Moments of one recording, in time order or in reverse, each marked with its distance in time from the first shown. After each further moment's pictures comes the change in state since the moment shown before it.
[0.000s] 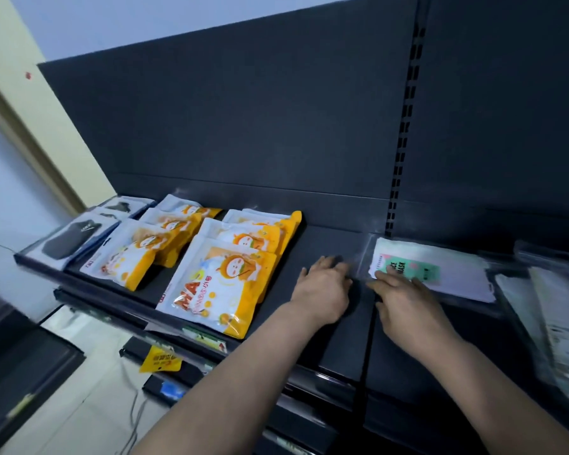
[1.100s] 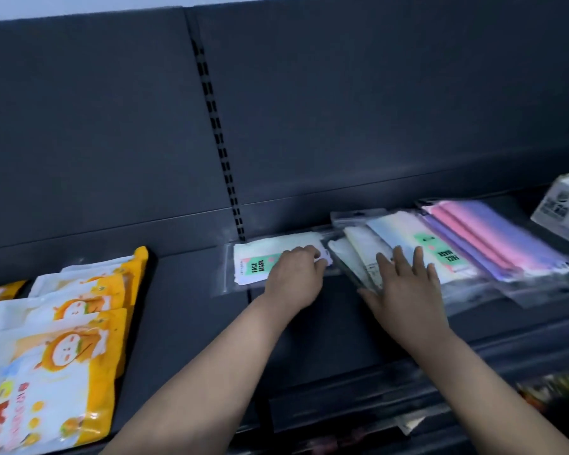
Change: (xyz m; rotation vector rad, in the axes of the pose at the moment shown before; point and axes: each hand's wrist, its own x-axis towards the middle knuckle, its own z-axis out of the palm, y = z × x) left_hand 0.029 0.130 0.039 -0.063 -0.003 0.446; right_hand -0.120 0.076 -0.038 -0.280 0.204 0.788
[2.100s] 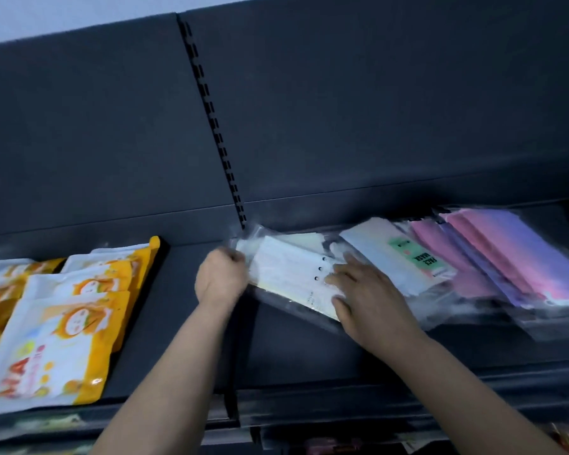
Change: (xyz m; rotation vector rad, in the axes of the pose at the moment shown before) left_hand -0.016 -0.044 -0.031 -0.163 0.399 -0.678; right_hand 0.016 0.002 -0.003 0.336 0.085 -0.550
